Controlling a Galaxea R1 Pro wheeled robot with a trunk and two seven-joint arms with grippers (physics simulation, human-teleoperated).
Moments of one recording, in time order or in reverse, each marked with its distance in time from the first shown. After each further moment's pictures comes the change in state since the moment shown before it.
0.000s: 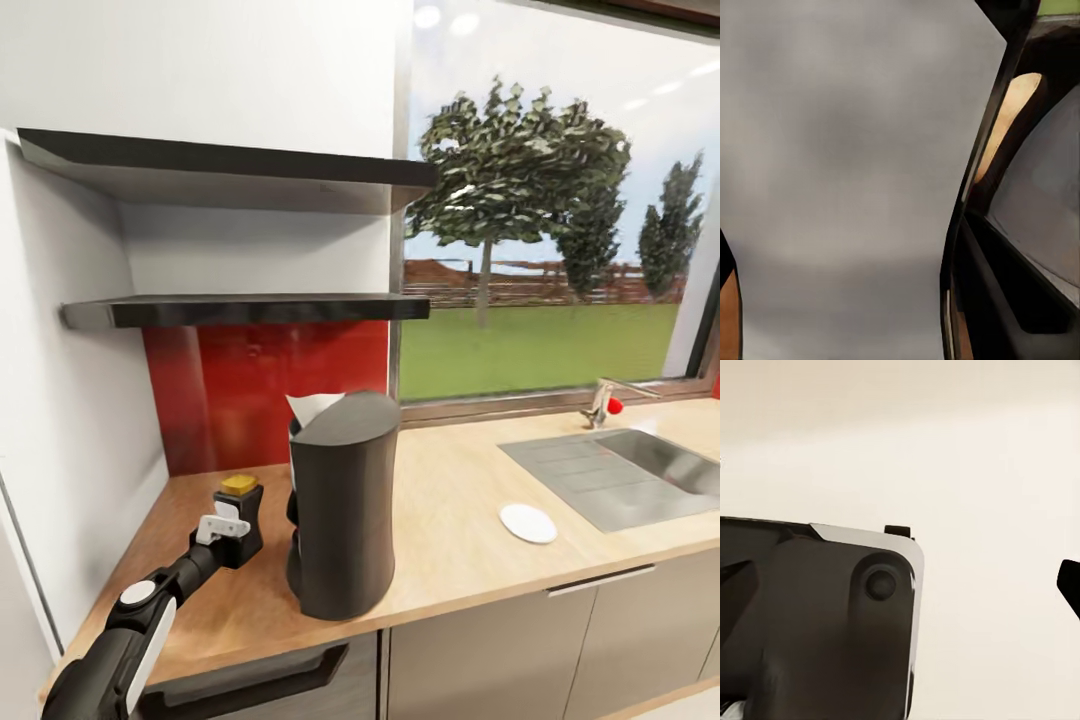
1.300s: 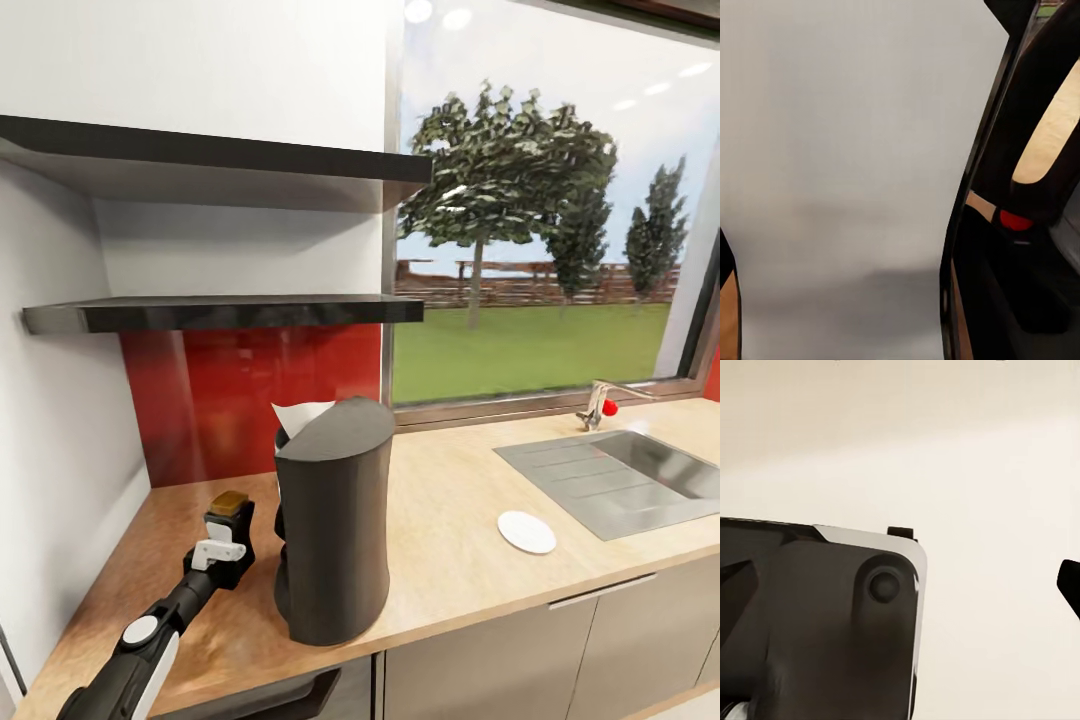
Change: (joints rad) left arm -0.003 -0.002 0.000 0.228 0.004 -0.274 0.094; right arm 0.000 0.005 0.000 -0.002 0.001 0.000 0.000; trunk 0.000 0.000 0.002
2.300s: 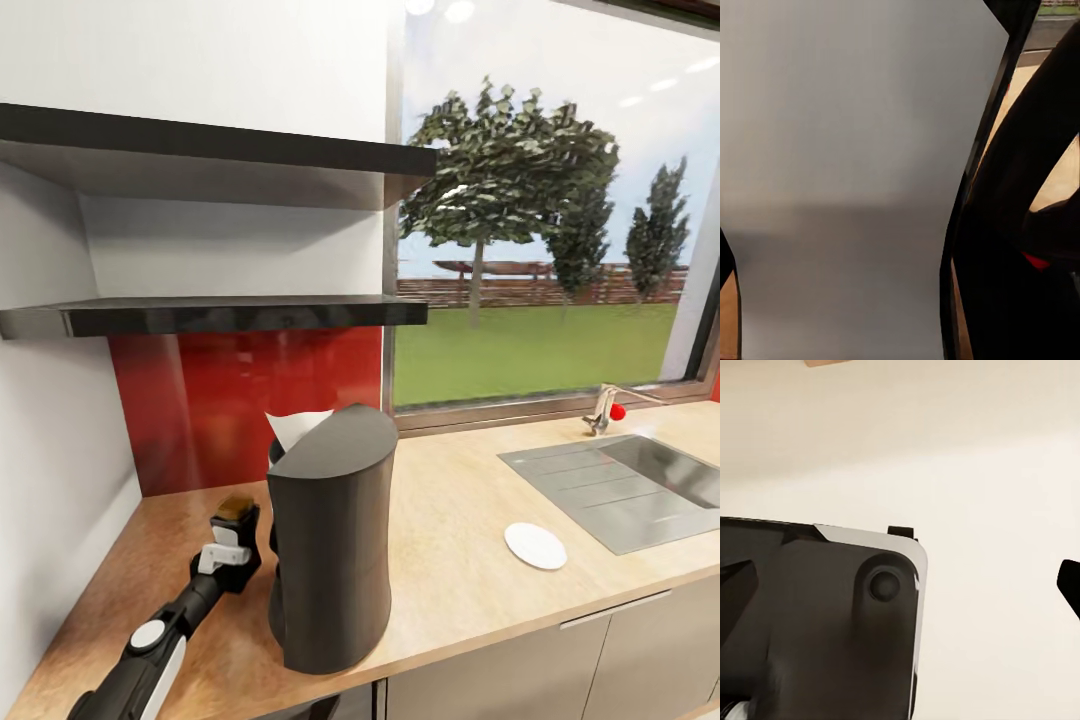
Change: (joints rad) left arm 0.004 -0.023 0.000 0.013 -0.003 -0.006 0.000; right arm 0.000 0.001 0.000 0.002 0.000 0.000 0.000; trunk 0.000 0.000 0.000
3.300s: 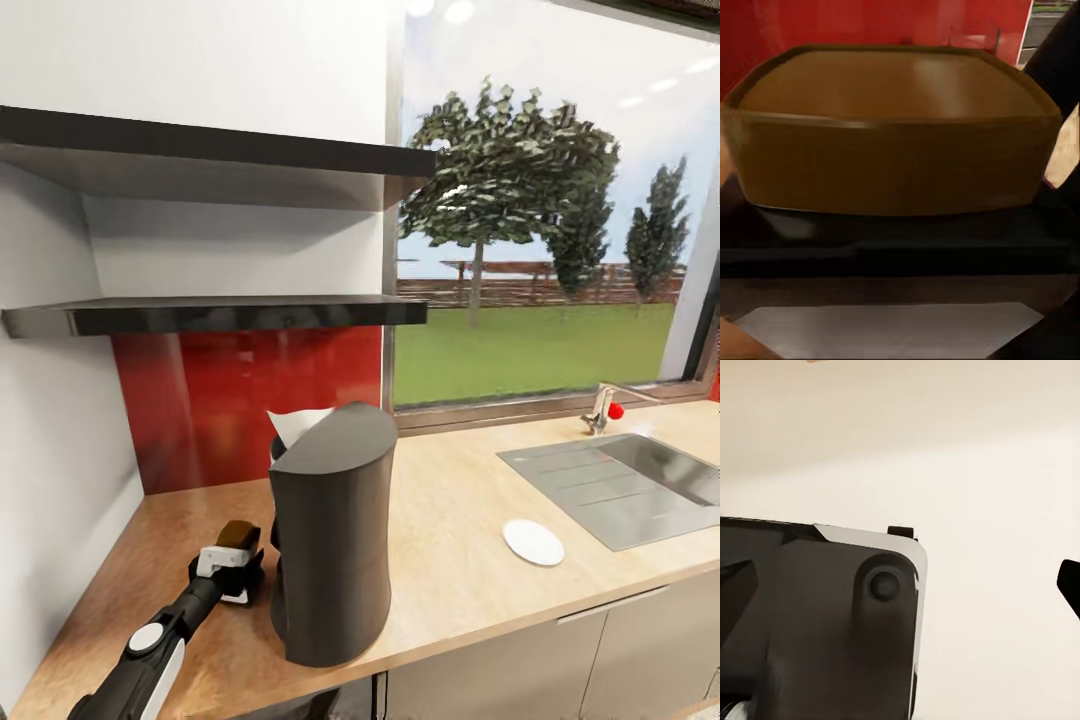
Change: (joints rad) left arm 0.001 0.000 0.007 0.014 0.009 -0.004 0.000; right arm 0.000 0.000 0.000 0.000 -0.001 0.000 0.000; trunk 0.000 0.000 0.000
